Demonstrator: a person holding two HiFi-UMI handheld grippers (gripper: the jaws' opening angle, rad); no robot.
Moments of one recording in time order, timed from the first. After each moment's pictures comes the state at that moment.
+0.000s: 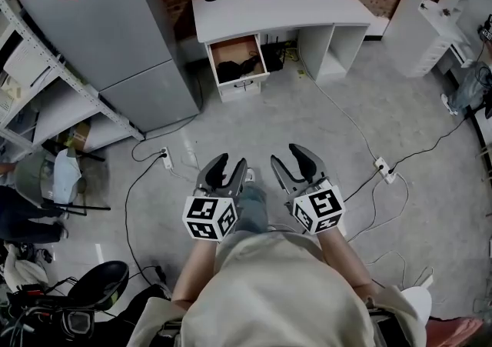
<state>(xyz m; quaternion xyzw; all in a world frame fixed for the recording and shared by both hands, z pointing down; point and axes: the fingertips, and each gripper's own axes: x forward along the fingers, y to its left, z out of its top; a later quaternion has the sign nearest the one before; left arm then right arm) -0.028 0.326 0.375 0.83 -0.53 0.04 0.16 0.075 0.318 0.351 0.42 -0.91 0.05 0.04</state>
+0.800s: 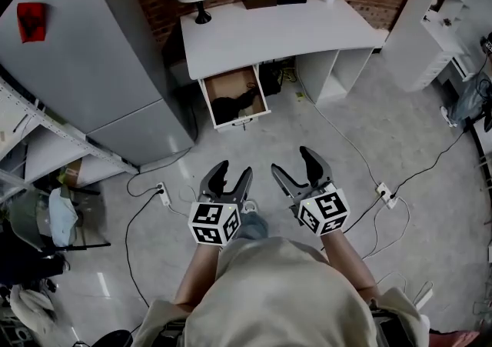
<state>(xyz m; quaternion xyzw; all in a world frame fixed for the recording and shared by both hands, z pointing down) -0.052 0.109 0.386 0.85 -0.50 0.05 0.17 0.059 0.100 0.353 0.44 -0.89 0.07 0.03</state>
